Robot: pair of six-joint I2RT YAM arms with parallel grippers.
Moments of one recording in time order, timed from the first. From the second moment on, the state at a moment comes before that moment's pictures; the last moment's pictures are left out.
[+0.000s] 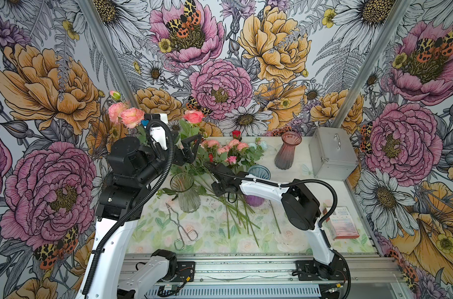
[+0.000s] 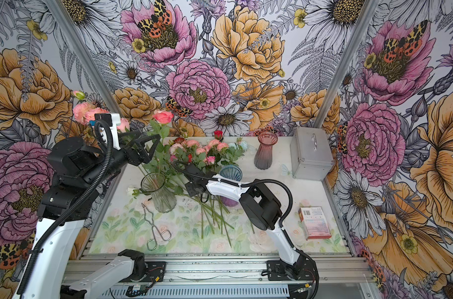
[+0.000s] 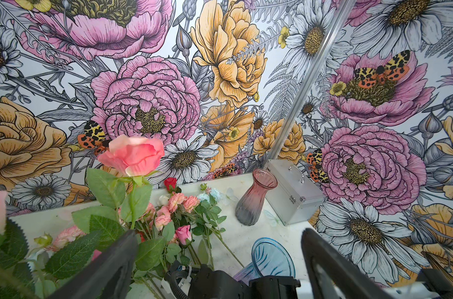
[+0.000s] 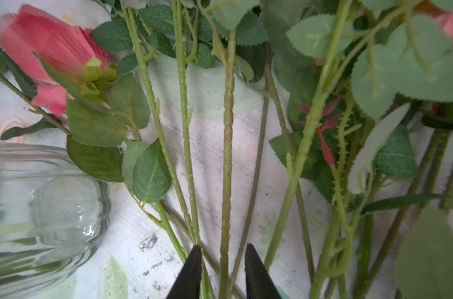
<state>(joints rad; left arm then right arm) -0.22 0.97 1.48 -0.59 0.31 -0.27 0.90 2.19 1.70 -0.48 0.08 0.32</state>
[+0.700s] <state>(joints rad) -0.22 0.98 1.47 -0.59 0.32 -0.29 0.90 2.18 1.73 -0.48 0.08 0.33</state>
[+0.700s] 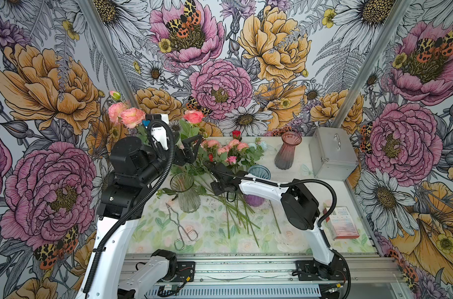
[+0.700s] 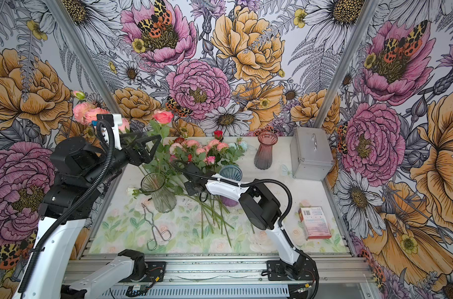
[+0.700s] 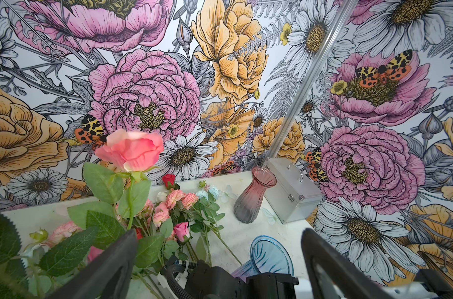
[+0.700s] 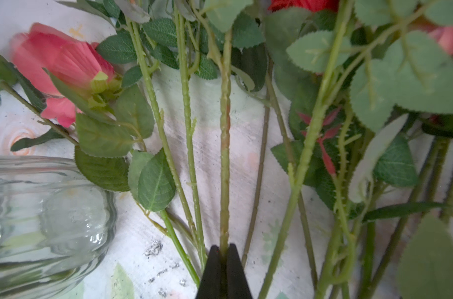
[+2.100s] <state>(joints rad) -0.43 1.53 1.89 -0.58 0.48 -0.65 0.75 1.45 1.62 -0.49 0.23 0.19</state>
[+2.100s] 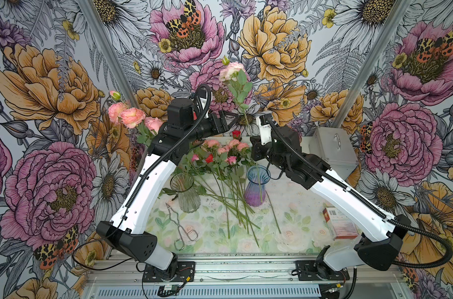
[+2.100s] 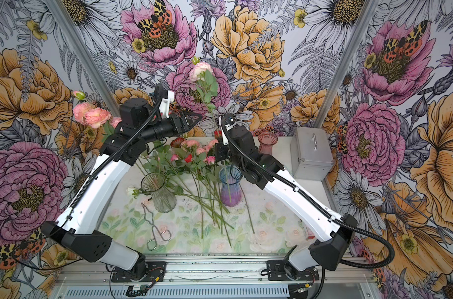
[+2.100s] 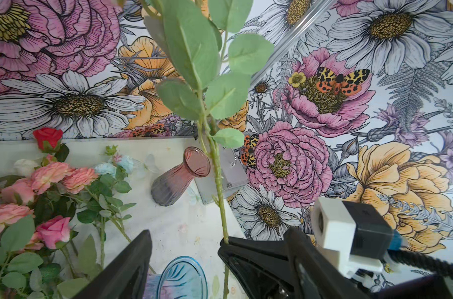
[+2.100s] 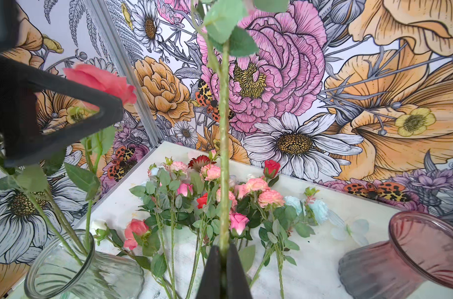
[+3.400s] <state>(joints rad) -0.49 1.70 1.96 -0.52 0.45 -0.69 0.75 1.47 1.61 -0.42 0.16 0.19</state>
